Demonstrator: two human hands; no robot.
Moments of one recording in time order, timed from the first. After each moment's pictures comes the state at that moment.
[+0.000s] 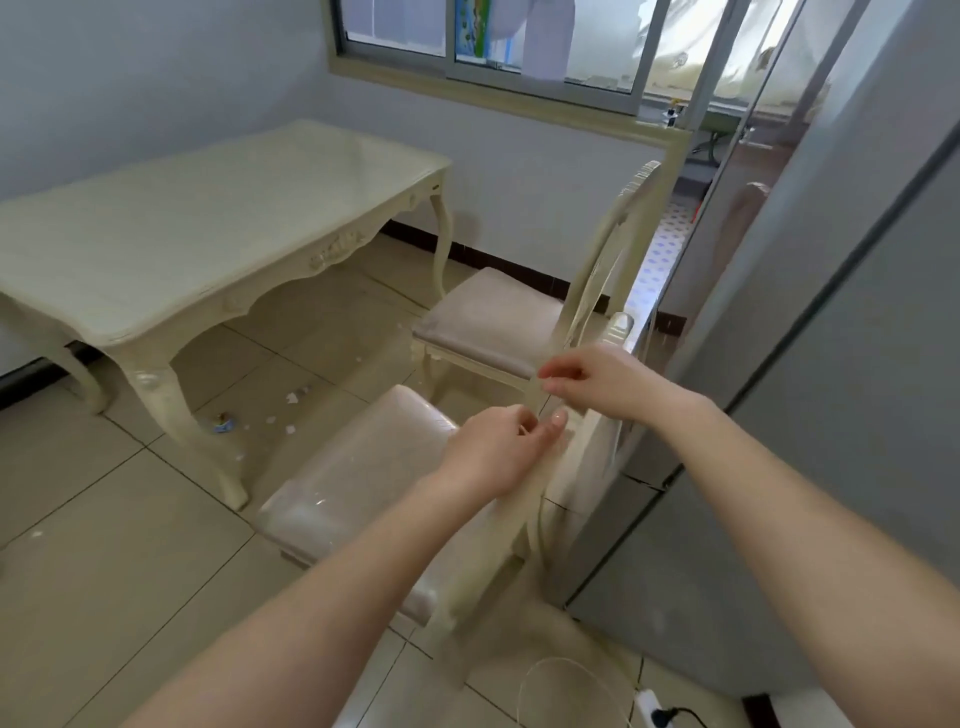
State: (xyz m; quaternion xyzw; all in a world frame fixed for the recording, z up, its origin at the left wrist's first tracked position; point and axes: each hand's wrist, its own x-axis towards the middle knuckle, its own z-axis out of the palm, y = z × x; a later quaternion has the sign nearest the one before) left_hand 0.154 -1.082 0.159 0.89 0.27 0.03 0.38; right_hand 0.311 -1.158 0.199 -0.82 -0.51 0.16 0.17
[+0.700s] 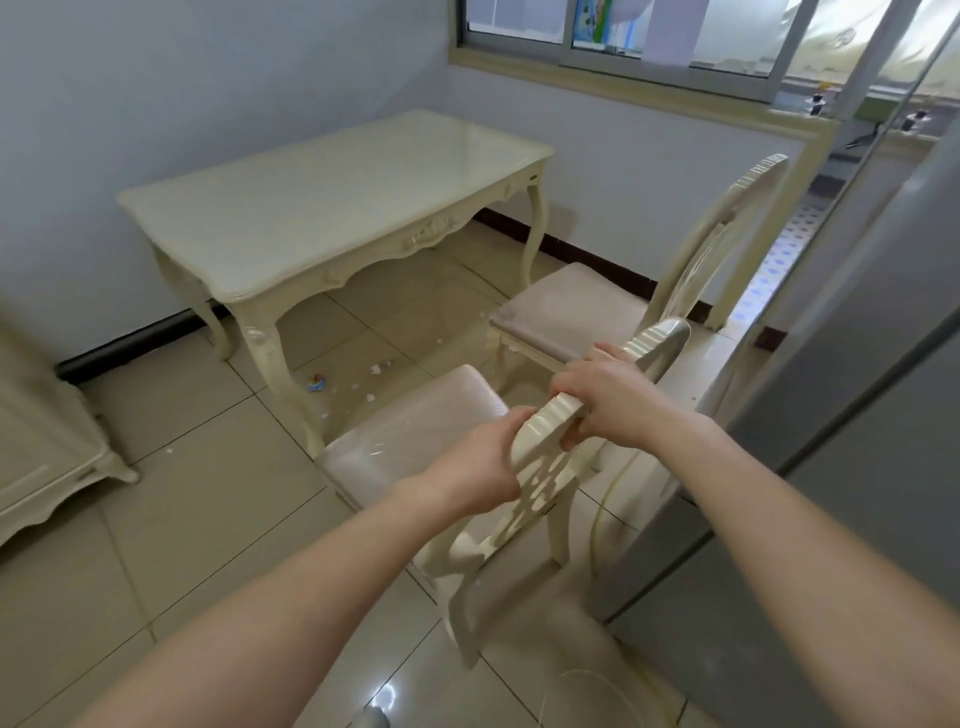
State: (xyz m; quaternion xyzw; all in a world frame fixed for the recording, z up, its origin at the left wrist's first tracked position) left_hand 0.115 -1.083 0.154 0.85 0.32 0.01 0.41; right_hand 0.303 -1.133 0.173 -0.71 -0.70 0.02 0.00
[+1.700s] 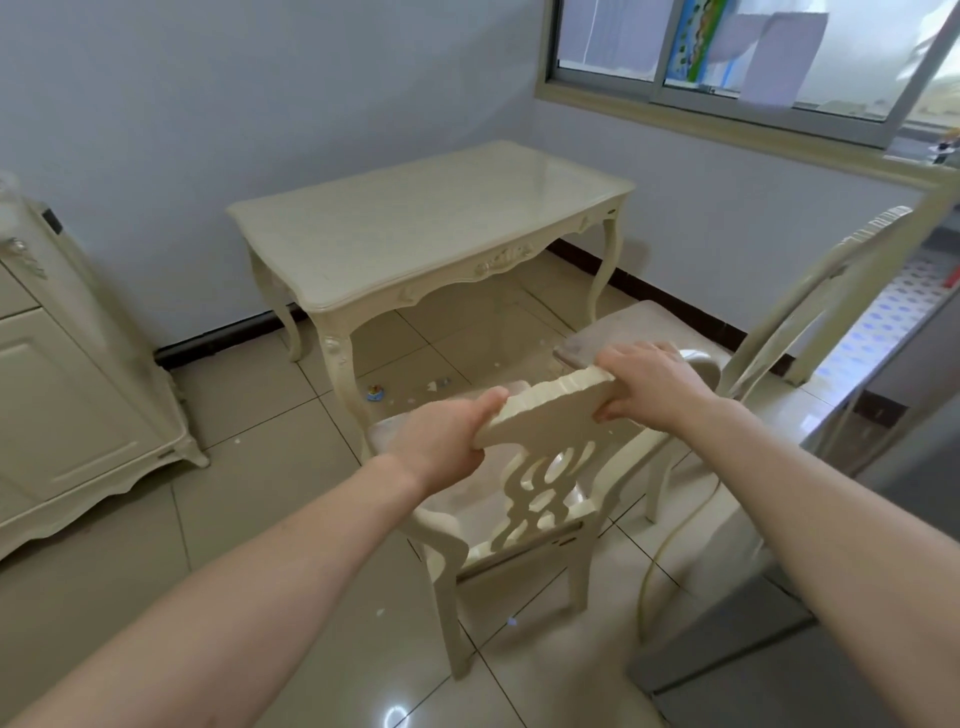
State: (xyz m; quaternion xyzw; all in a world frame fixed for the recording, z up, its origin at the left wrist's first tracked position) left_hand 0.046 -0.976 0.145 0.93 0.35 0.08 0.08; right_hand 0.303 -1.042 0.183 -0.72 -0.69 0.00 0.02
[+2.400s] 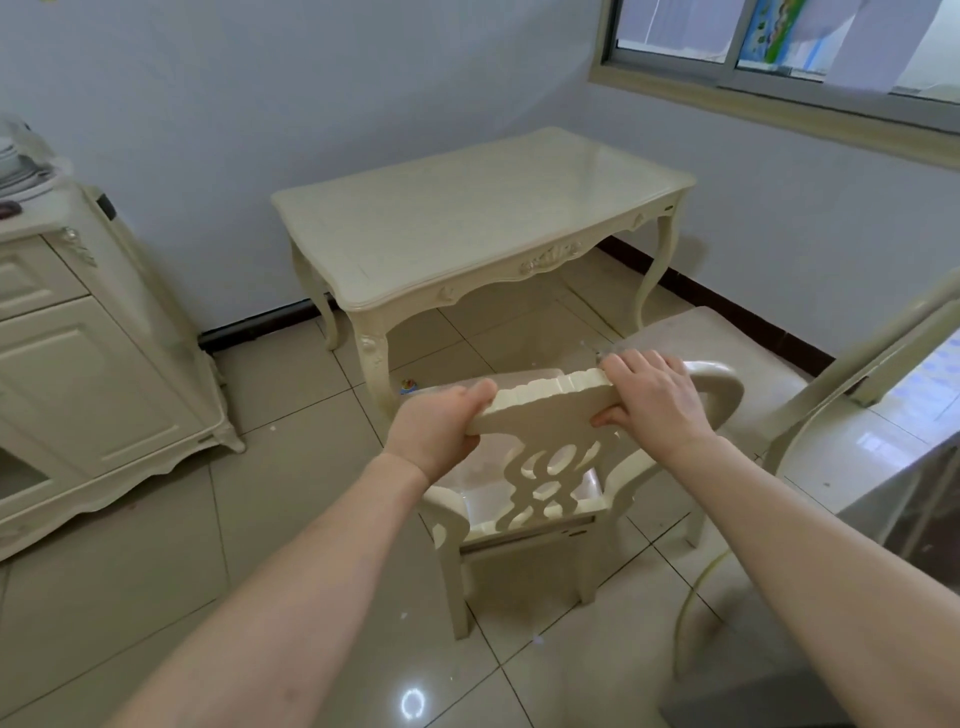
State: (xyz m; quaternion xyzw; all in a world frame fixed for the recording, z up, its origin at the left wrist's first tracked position) left_hand 0.027 -0.891 0.126 0.90 0.42 0.10 -0.03; right_hand 0.288 -0.963 0.135 -0.70 -0.70 -0.10 0.11
